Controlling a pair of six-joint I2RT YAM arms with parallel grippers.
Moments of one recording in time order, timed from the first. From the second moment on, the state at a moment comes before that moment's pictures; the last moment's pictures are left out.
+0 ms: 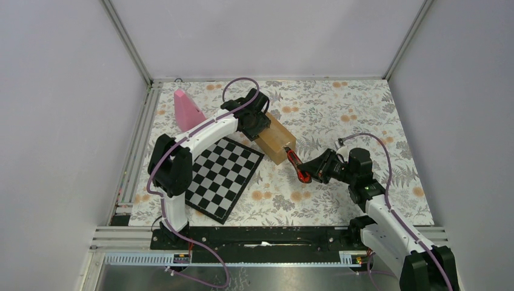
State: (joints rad) left arm -0.65 1.89 1.61 -0.75 -0.19 -1.36; right arm 0.24 0.81 0.31 0.09 -0.69 1.19
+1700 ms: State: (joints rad) left arm -0.63 1.87 1.57 -0.71 -0.14 -1.38; right arm 0.31 0.94 0.33 0.19 -0.64 1.18
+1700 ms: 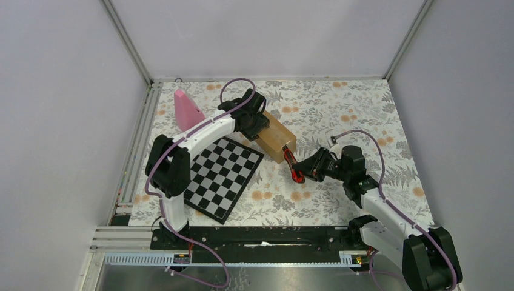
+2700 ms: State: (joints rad) left arm -0.60 1.84 1.53 -0.71 -0.08 -1.37; right arm 0.22 0.84 0.36 0.03 -0.70 1.09
